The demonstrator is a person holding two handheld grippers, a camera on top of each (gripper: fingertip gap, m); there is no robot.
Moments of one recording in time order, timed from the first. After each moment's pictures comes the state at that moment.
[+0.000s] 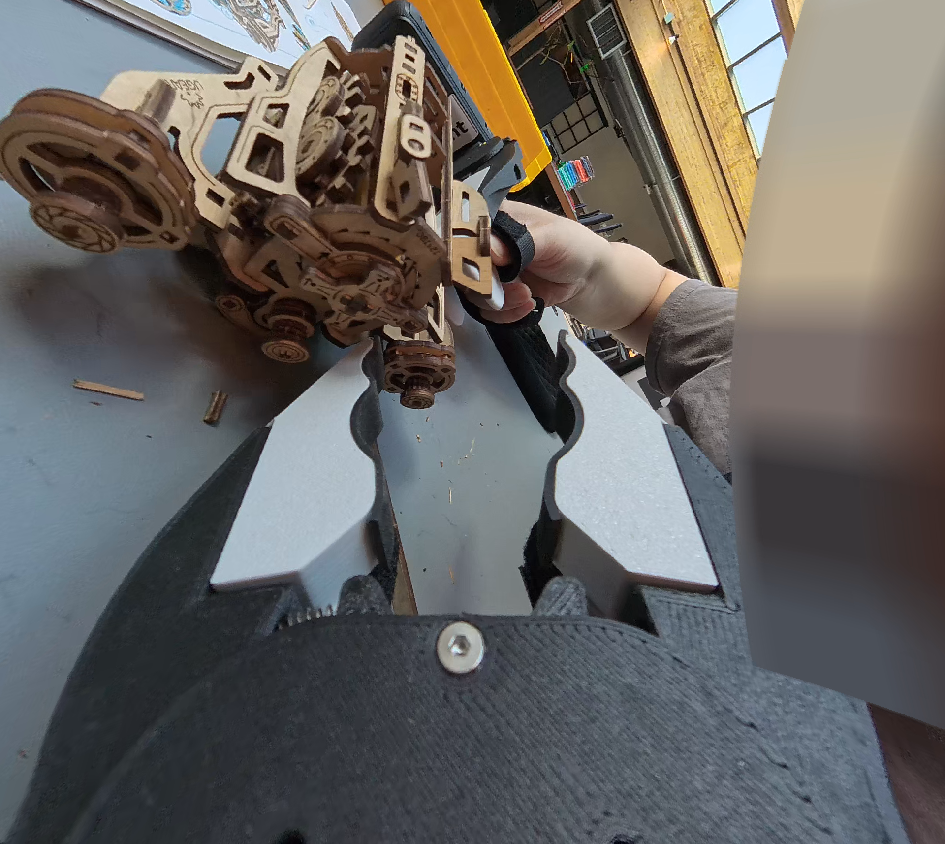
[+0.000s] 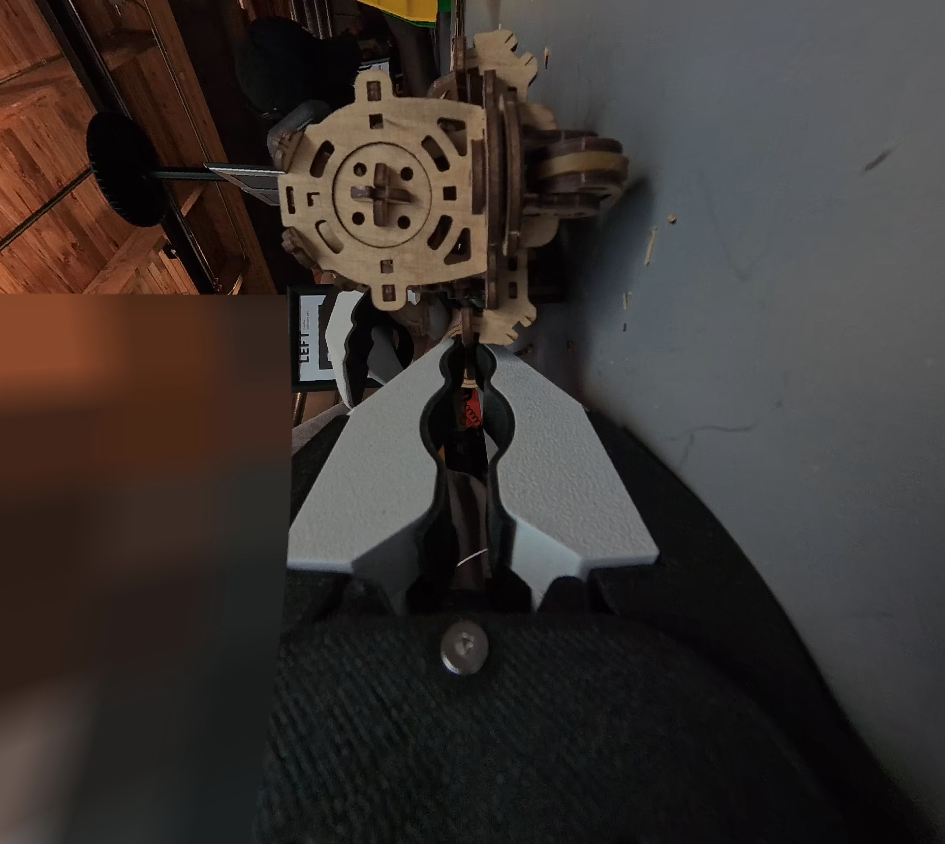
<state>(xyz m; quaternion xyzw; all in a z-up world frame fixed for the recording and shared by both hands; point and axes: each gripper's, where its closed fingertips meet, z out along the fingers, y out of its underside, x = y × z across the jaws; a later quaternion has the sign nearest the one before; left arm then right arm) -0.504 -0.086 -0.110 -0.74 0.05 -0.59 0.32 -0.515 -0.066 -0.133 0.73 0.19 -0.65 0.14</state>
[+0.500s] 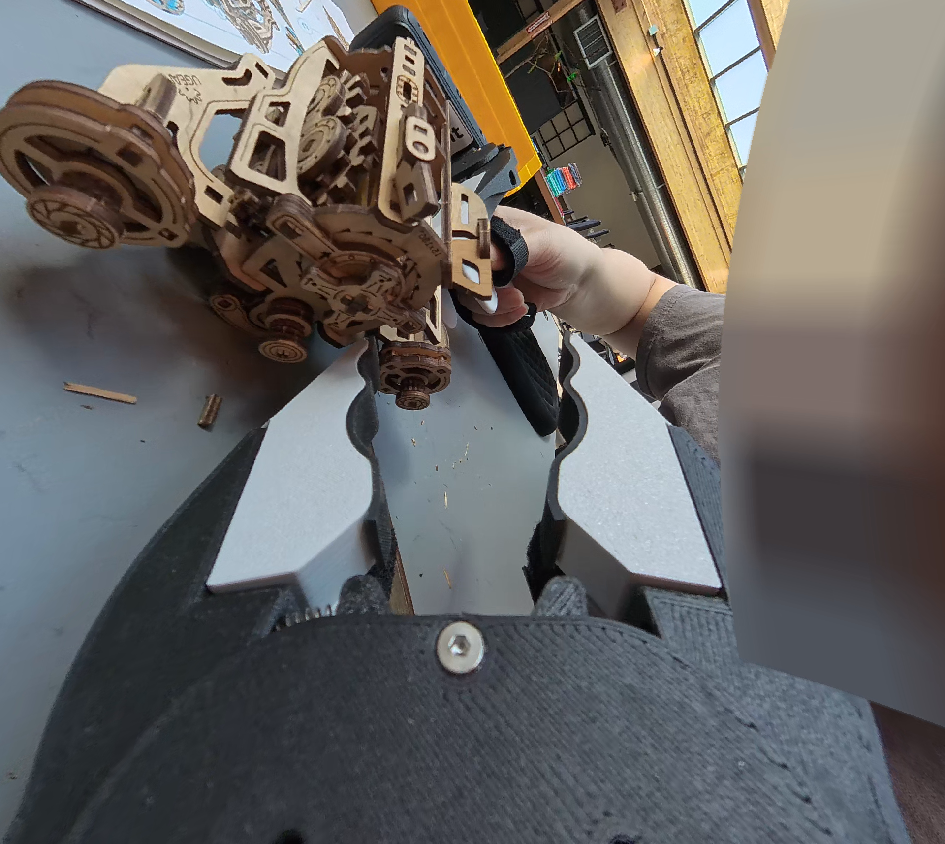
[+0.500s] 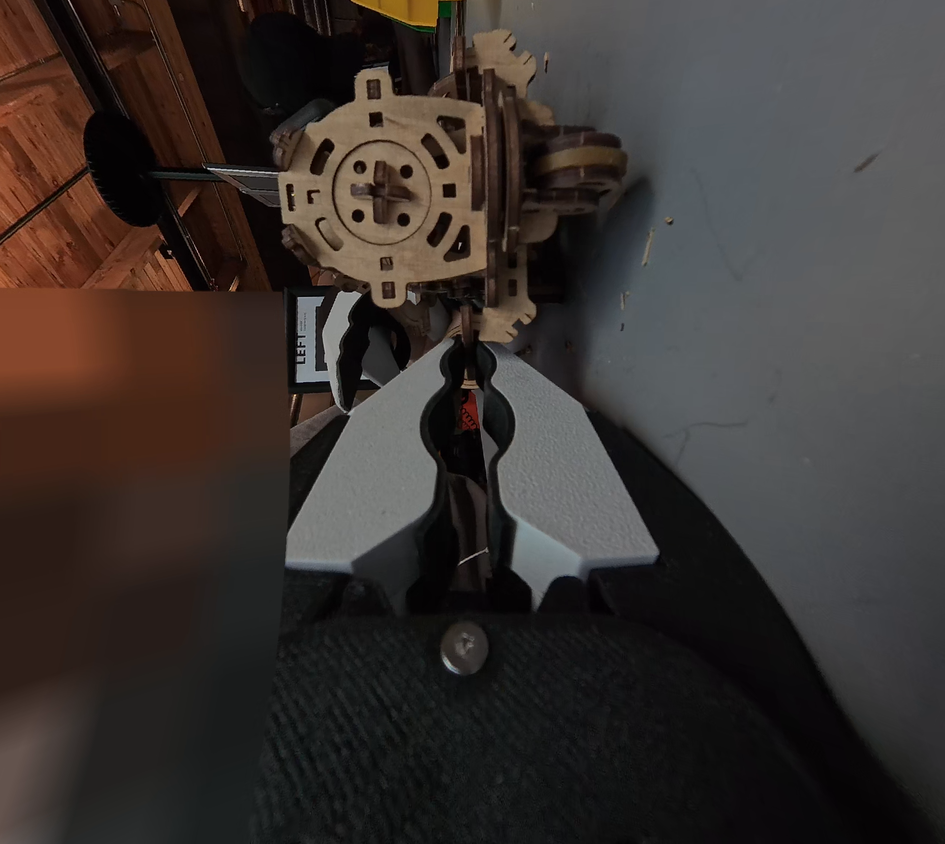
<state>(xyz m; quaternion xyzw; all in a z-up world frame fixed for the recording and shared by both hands) -0.503 -0.085 -0.108 -0.73 0.04 -0.60 0.32 -0.514 -0.065 -0.133 0.73 0.19 -0.65 0.13</state>
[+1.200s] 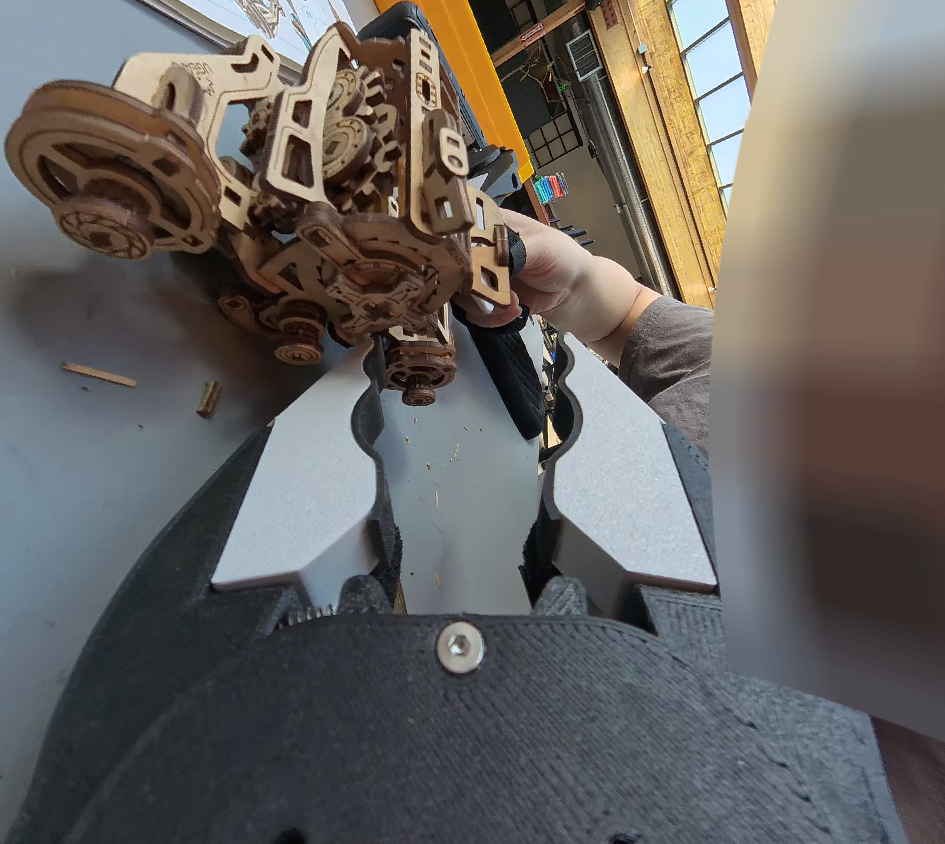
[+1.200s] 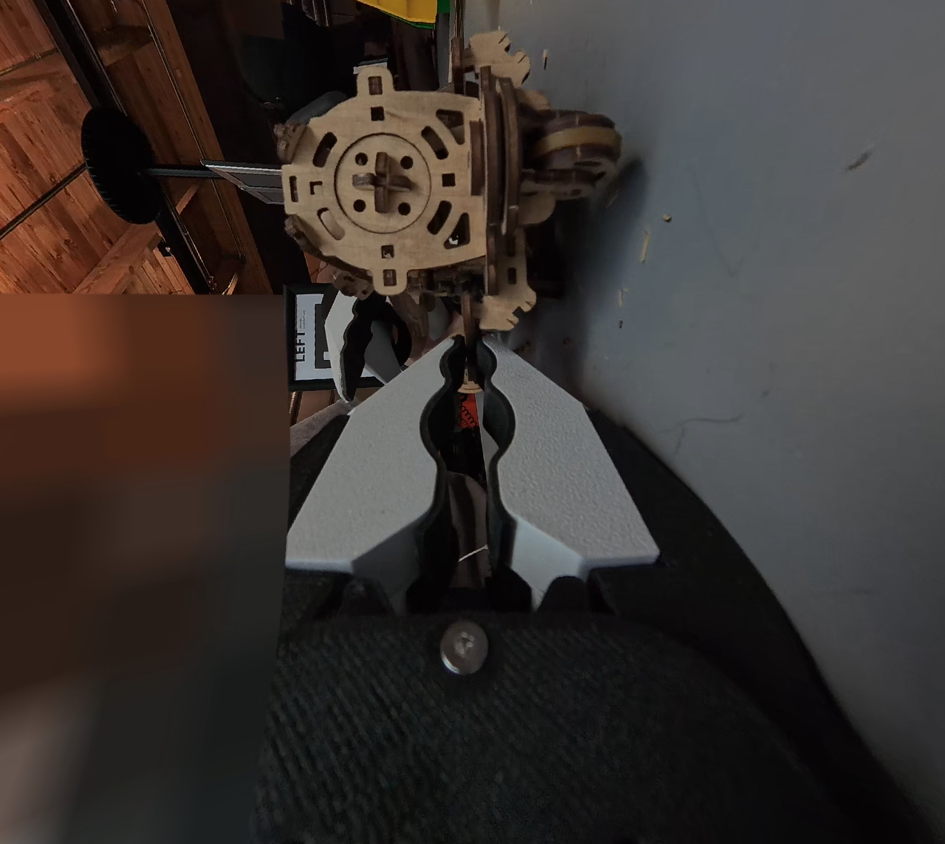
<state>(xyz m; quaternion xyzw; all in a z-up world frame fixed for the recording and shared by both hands) -0.503 -0.085 -0.109 -0.72 0.02 -0.62 0.31 -0.513 -0.066 -0.133 0.73 0.19 -0.64 0.14</state>
